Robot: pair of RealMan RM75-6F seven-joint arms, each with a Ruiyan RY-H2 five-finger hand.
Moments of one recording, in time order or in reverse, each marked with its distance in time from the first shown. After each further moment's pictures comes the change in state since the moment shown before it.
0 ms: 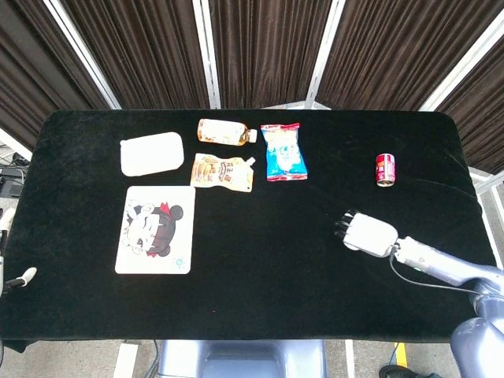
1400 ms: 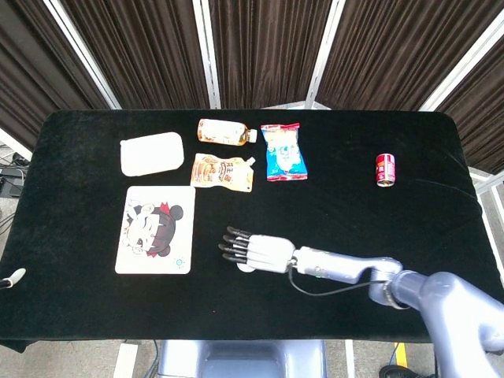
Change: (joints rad) left arm 0.006 0.102 0.005 0.007 -0.006 -0.048 -0.225; right arm 0.391 0.076 0.121 -0.870 0.063 -0.440 -0.591
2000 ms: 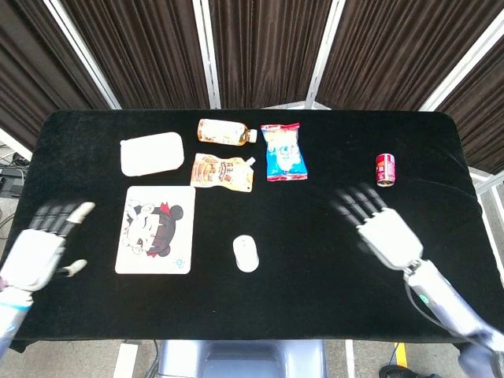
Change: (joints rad) left arm -0.193 -0.072 0.037 0.088 0.337 -0.125 0.061; right arm -0.495 0.426 0.016 -0.465 0.352 0.410 0.112
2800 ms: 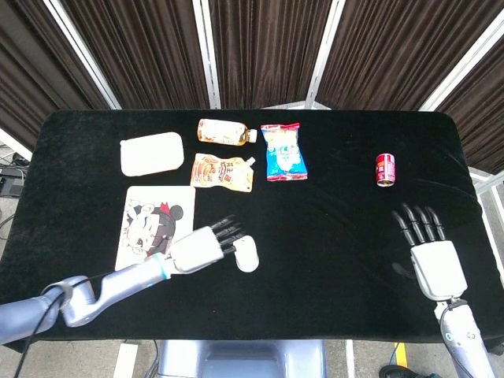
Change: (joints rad) left arm -0.595 -0.409 -0.023 0.275 0.254 -0.510 0.130; right arm -0.303 -0.061 0.100 -0.052 0.076 0.102 -0.055
